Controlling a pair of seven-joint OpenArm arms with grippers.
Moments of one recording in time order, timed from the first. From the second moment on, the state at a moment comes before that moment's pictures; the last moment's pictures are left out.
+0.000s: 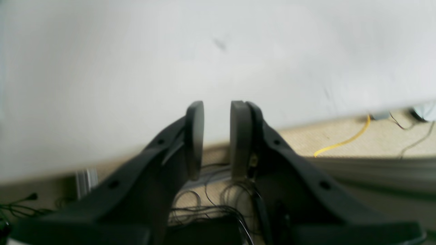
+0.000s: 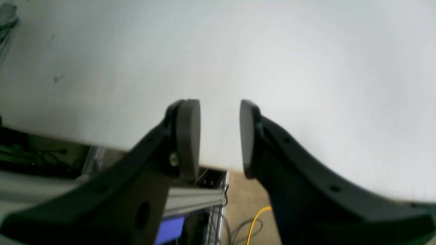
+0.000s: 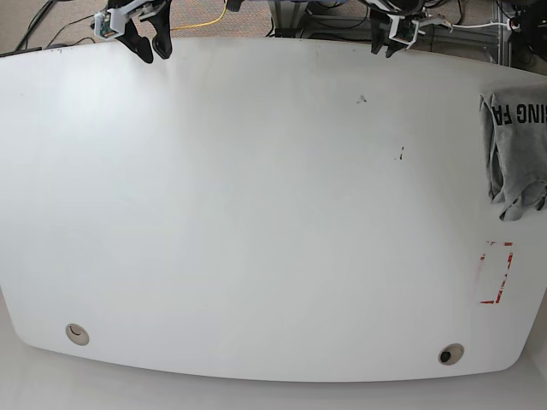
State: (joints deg) left arm 60.6 -5.3 -3.2 113.1 3.9 -10.4 -0.1; right arm -61.8 5.2 23.8 109.8 20.8 36.5 4.2
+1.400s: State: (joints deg) left arm 49.8 -7.9 3.7 71.5 3.4 -10.6 1.2; right arm -50.5 6.4 21.5 64.4 9.3 39.6 5.3
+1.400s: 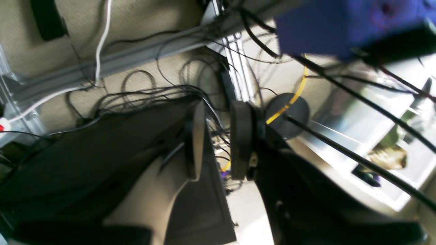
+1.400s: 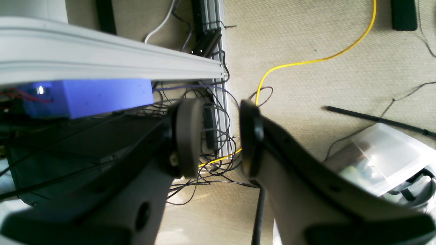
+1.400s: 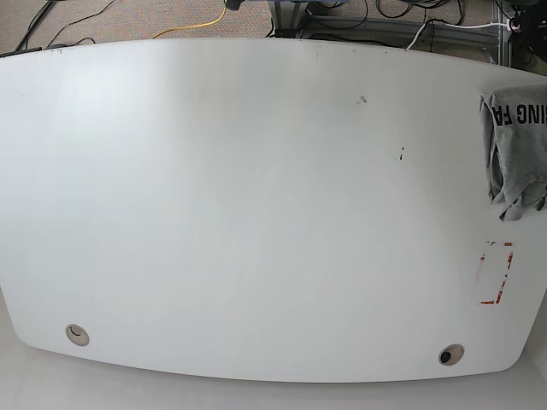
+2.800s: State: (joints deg) left arm 9.2 -5.4 -4.5 12.5 3.4 -10.0 1.3; right arm -18.2 6.9 19.0 20.7 -10.8 27.8 5.3
